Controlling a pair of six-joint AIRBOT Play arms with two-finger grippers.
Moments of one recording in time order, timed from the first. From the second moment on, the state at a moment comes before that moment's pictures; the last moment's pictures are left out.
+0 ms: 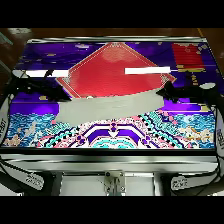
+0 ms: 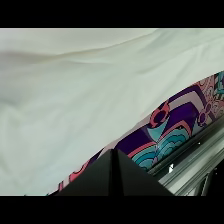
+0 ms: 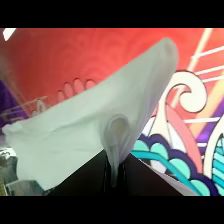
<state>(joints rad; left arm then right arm) 0.11 -1.76 1.49 0.76 -1.44 -1.20 -0.28 -1.60 1.24 -0.58 1.10 1.24</state>
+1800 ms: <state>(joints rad) 0.20 -1.35 1.44 0.51 -1.03 -1.17 0.51 -1.50 1.24 -0.64 0.58 1.49</state>
